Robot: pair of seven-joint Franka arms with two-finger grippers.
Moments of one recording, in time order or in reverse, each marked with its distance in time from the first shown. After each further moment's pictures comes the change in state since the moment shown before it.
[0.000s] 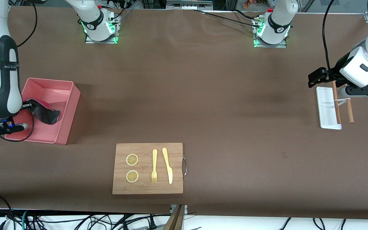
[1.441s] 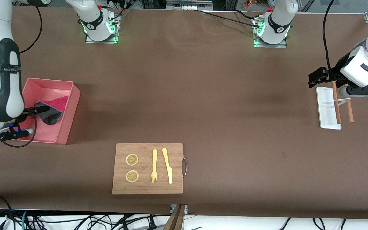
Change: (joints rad) left arm 0.000 0.000 -0.001 0.014 0.000 0.000 0.000; right arm 0.013 0.004 0.007 0.076 0.118 -0.062 0.001
